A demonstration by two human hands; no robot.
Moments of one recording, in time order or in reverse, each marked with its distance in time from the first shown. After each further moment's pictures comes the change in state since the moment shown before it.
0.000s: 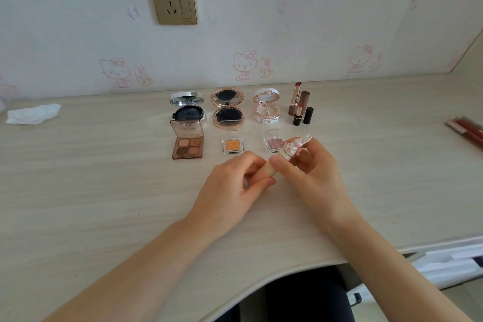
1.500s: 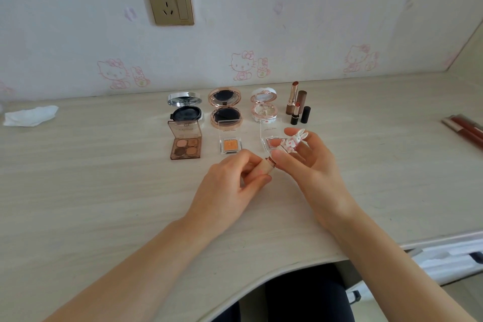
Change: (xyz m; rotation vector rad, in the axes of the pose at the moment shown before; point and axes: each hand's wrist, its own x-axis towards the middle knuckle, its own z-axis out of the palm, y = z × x) left_hand 0.001 0.000 0.000 0.055 0.013 -0.023; right_hand 0.003 -0.002 -0.004 0.150 -0.019 0.072
